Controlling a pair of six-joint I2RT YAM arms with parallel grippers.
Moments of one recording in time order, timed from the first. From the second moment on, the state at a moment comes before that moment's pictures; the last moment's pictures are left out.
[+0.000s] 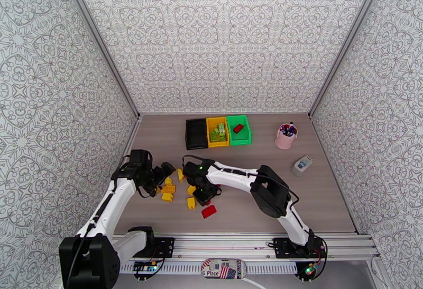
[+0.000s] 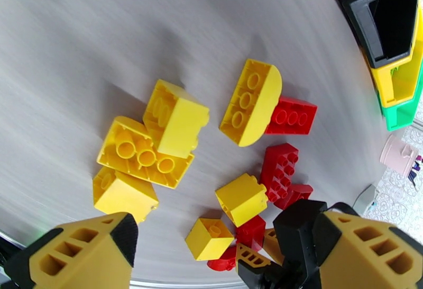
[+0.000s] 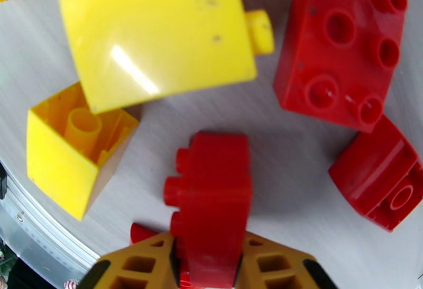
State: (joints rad) left arm 0.03 1.12 0.76 -0.82 0.37 -0.81; right arm 1.07 2.19 1.74 -1.07 -0.13 0.30
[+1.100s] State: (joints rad) left arm -0.49 1.82 1.37 -0.53 0.47 -0.86; right arm 0.45 1.98 1.80 -0.97 -0.16 0.54
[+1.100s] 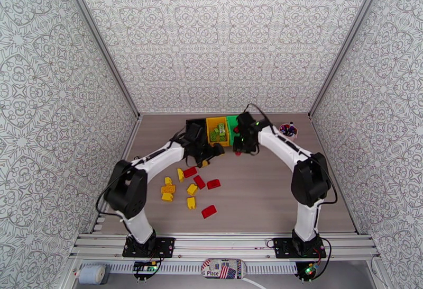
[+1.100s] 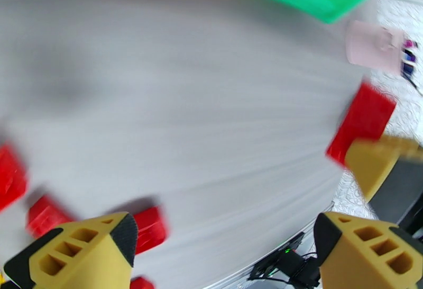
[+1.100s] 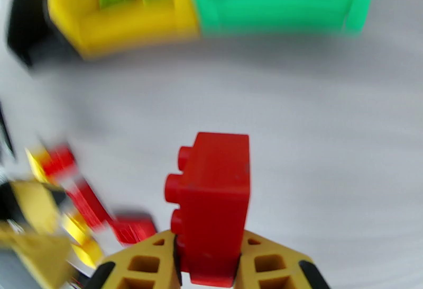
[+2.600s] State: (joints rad) left arm -0.50 1.87 1.56 -0.90 0.28 -0.43; right arm 0.35 2.00 1.85 -1.00 -0.35 0.57
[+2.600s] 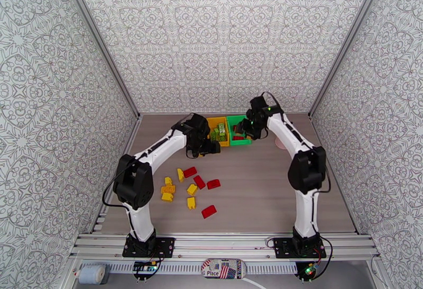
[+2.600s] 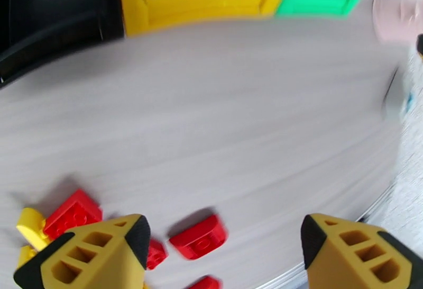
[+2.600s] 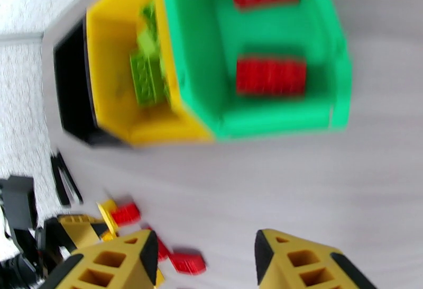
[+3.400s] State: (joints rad) left arm -0.72 1.98 1.46 -0.95 0.06 -0.10; right arm 0.46 1.30 0.86 -0.80 -0.32 0.81
